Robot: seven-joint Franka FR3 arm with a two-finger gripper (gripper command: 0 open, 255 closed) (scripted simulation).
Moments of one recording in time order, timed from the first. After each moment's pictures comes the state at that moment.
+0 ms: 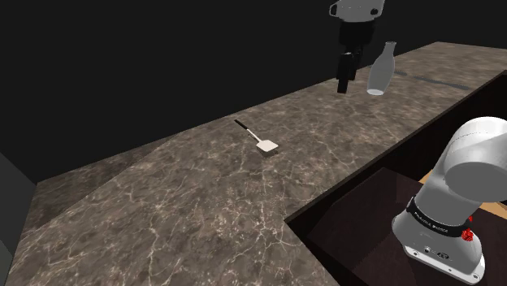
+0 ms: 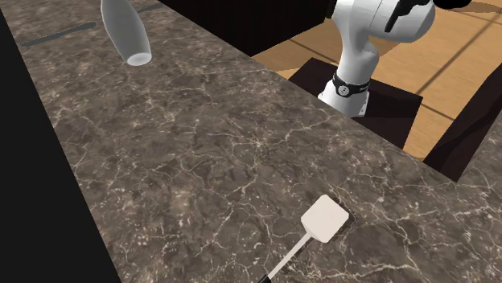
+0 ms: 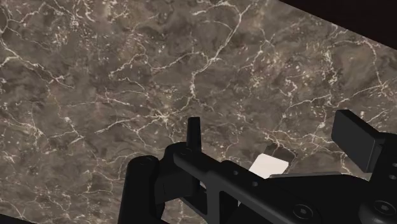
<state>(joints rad) 0.01 -0.74 0.07 -2.34 -0.01 1.59 -0.14</state>
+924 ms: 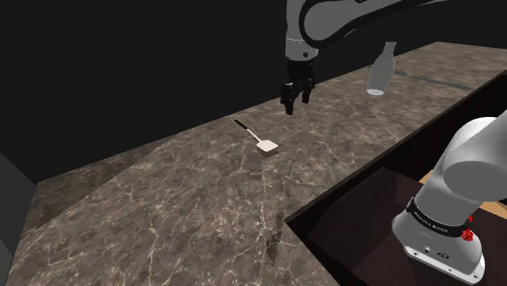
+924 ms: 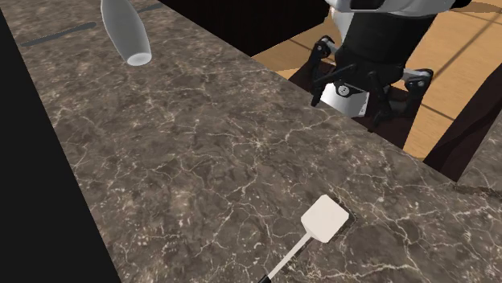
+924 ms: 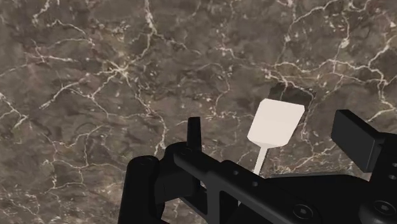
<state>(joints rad) -0.01 -0.36 0.18 -2.28 0.03 1.93 0.11</state>
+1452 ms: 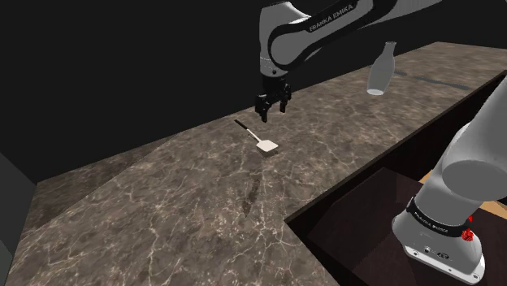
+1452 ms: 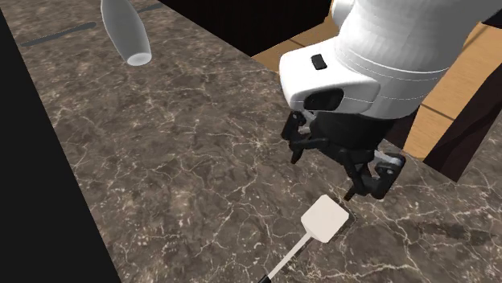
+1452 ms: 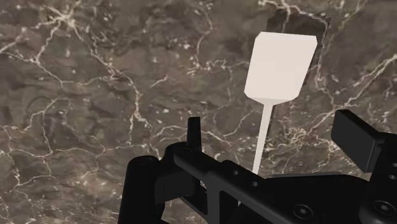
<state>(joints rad) -0.03 -0.07 0.22 -2.13 -0.02 2.09 0.27</state>
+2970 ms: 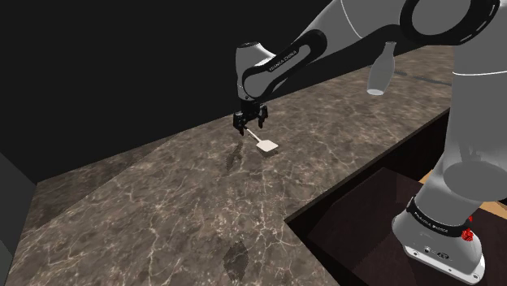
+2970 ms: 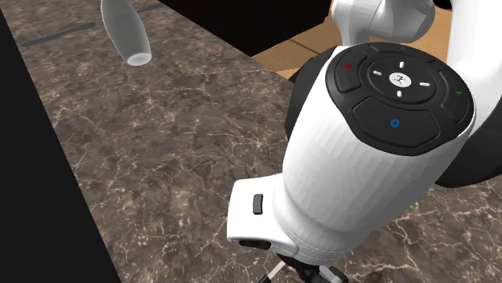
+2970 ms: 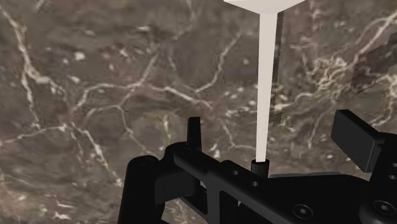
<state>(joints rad) -0.01 0.35 0.20 -1.87 -0.12 2.27 0.47</state>
